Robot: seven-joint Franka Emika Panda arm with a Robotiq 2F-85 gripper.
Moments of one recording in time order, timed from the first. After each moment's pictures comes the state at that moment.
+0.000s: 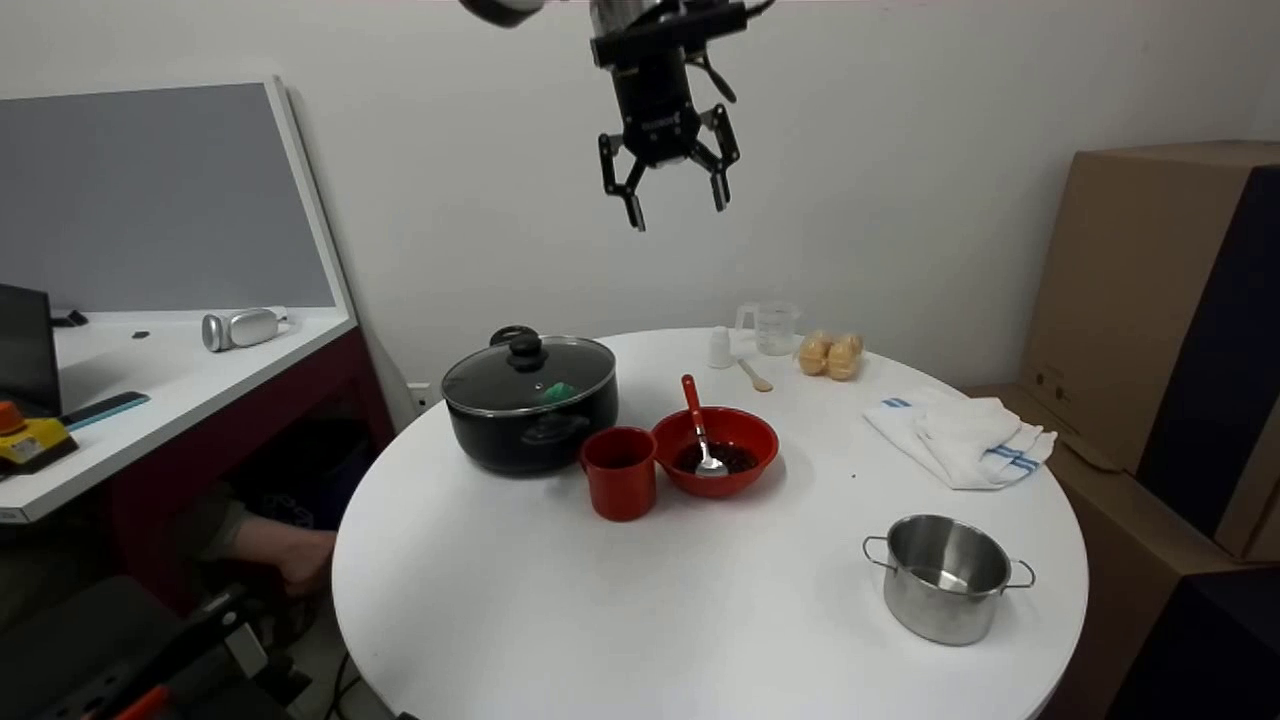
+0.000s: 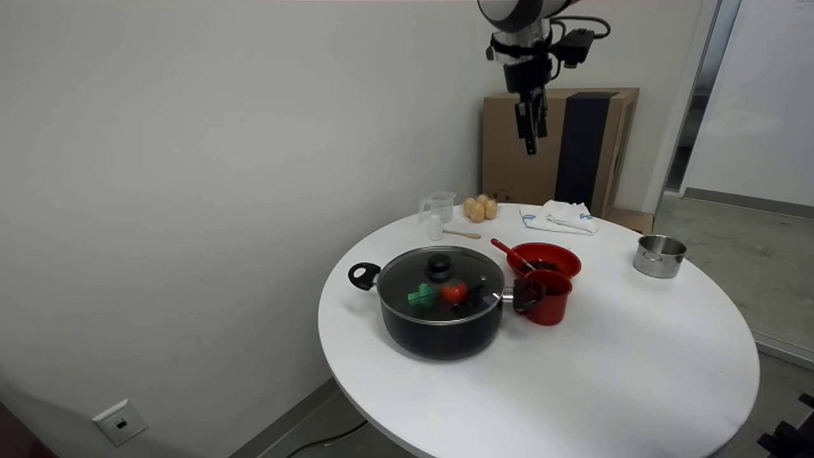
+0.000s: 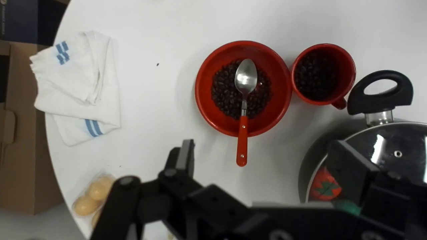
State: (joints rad) arm -0.05 0.47 0.03 -1.60 -0.33 2.00 -0.54
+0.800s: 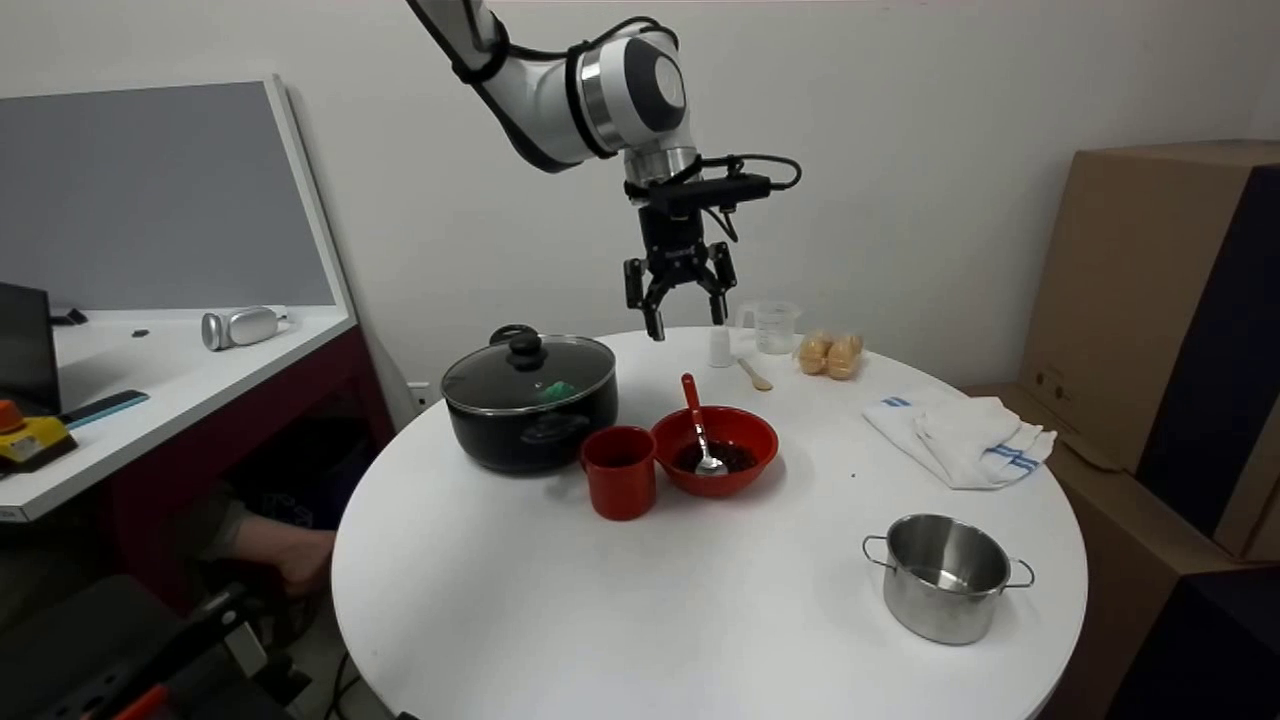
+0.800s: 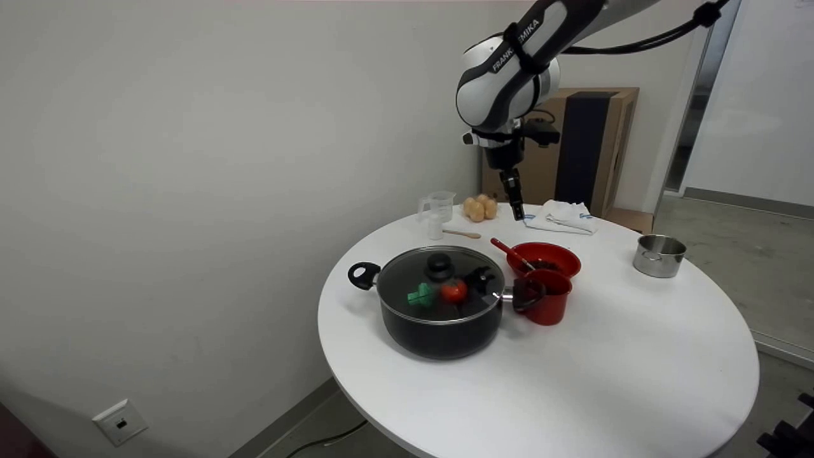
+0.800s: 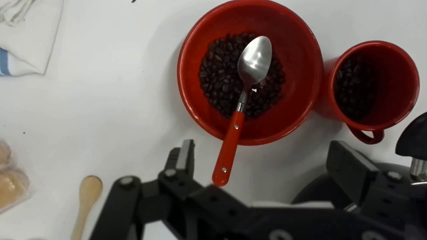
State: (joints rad) arm -0.05 0.82 0.04 -1.38 -0.33 2.05 -0.86
